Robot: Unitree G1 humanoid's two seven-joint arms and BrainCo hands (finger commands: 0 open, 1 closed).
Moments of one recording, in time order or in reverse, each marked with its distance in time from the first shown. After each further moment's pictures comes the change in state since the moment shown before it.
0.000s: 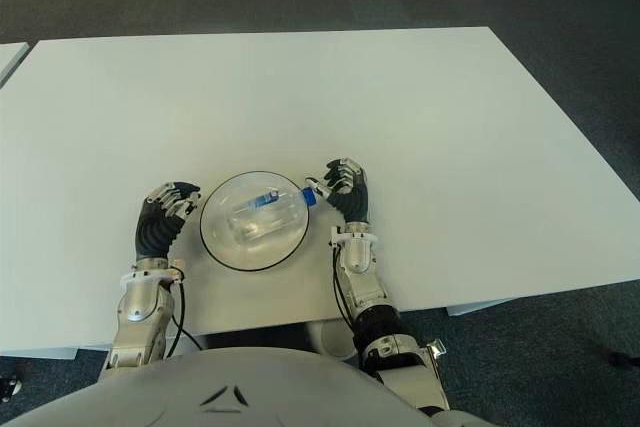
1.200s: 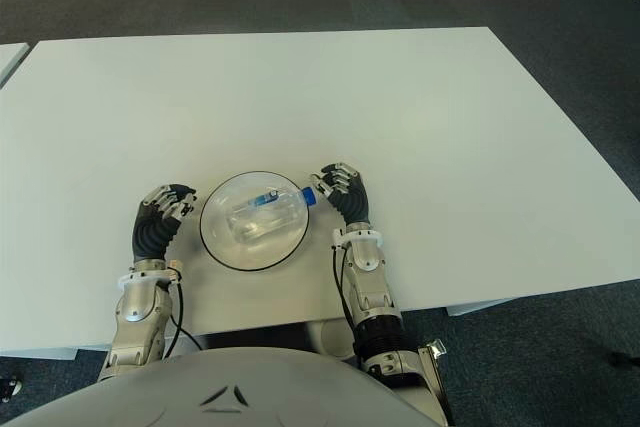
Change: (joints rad) left arm -0.011 -0.003 0.030 0.047 -0.025 -0.025 -0.008; right arm 0.076 0.025 -0.035 -0.219 0.118 0.257 0.211
